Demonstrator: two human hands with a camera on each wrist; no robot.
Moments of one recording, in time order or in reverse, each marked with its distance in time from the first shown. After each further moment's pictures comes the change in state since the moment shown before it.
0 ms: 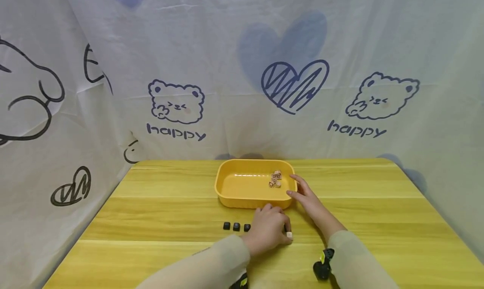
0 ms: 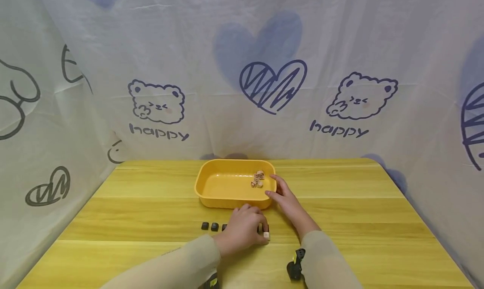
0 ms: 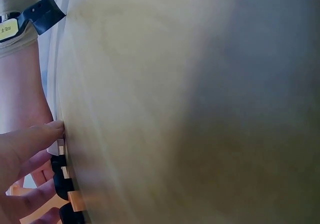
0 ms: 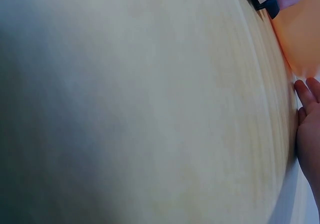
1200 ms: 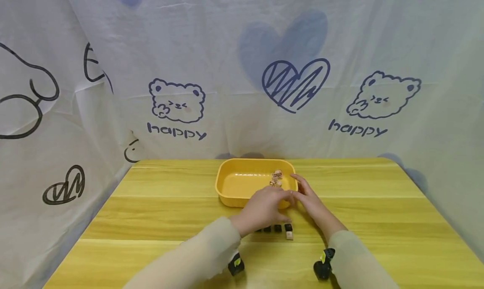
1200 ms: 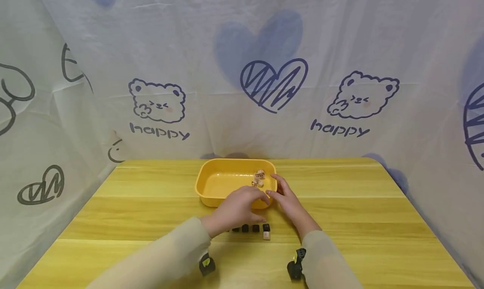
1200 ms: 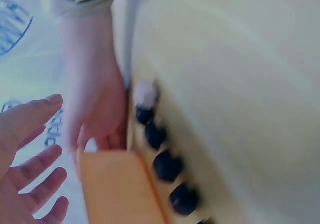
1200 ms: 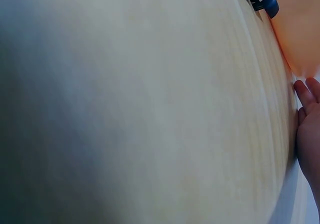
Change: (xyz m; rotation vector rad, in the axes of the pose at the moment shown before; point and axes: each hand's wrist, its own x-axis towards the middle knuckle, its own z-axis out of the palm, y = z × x) left_hand 0.014 -0.012 -0.055 -0.059 0.071 0.179; right_hand 0.001 0.008 -0.002 -0.003 -0.012 -0.038
